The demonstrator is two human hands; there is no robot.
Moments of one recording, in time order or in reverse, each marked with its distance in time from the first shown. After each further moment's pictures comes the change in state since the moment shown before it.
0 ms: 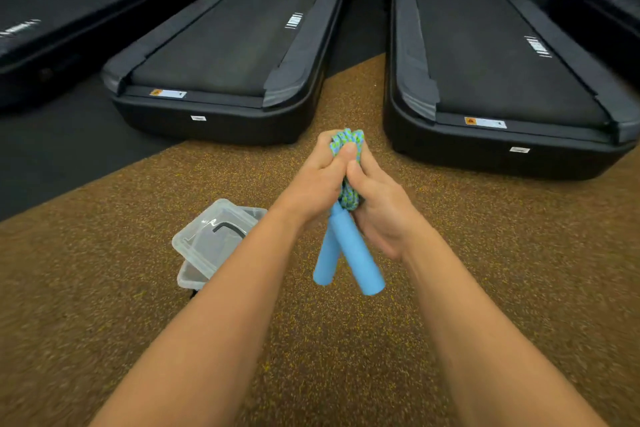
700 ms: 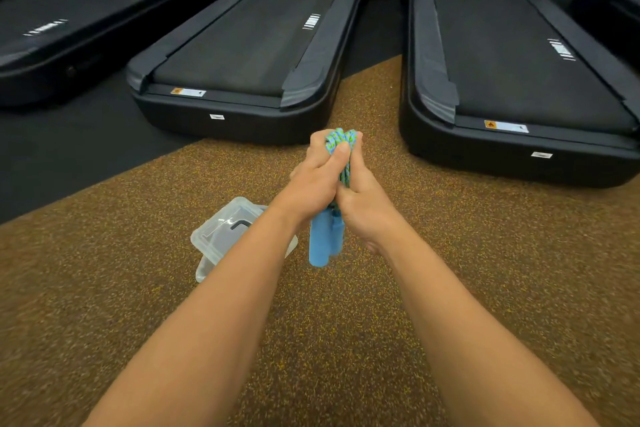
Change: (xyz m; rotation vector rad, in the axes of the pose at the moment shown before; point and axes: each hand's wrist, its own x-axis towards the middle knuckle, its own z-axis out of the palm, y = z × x) left_hand 0.003 -0.012 -0.045 0.297 0.118 -0.034; right_hand 0.033 0.032 0.034 -0.522 0.118 -0.040
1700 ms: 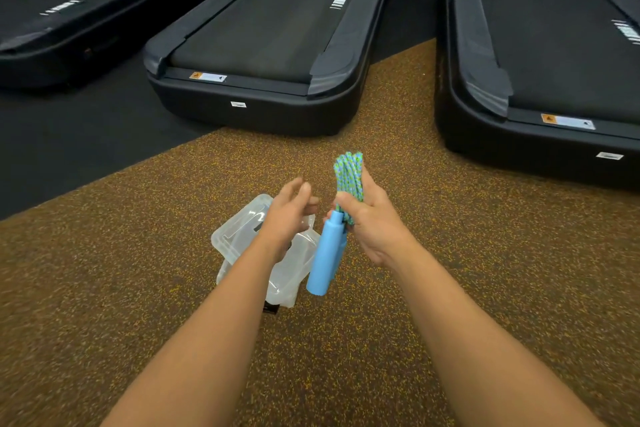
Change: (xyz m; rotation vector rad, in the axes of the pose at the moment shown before) left_hand 0.034 -0.141 -0.079 -0.185 0.176 -0.368; right_hand 0.060 0.065 0.047 0.234 -0.003 0.163
